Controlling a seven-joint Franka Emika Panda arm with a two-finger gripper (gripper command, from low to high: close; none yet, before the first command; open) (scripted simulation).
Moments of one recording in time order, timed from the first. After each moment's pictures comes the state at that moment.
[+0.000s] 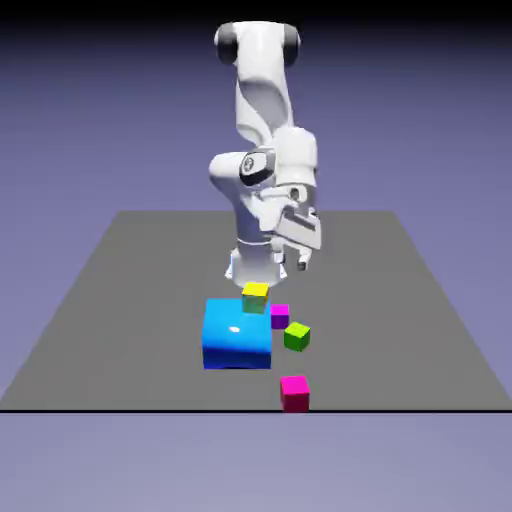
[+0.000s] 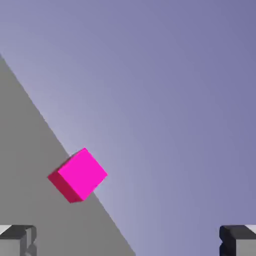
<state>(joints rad) 0.01 -0.42 0.06 -2.87 -0.97 3.04 0.68</state>
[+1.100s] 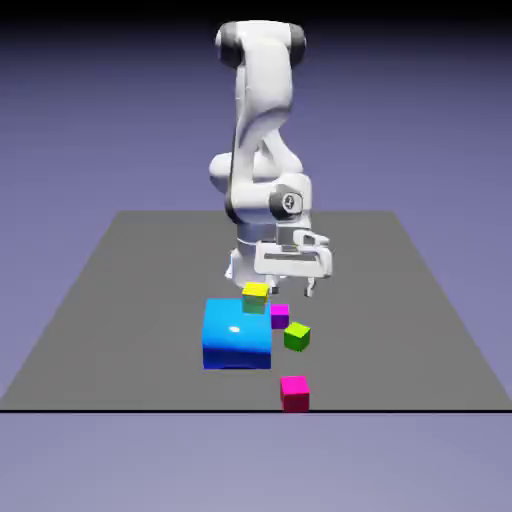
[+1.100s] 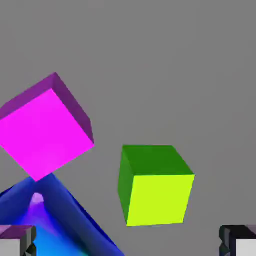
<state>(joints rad) 0.01 -0.19 0.16 -2.97 -2.40 3.03 0.59</state>
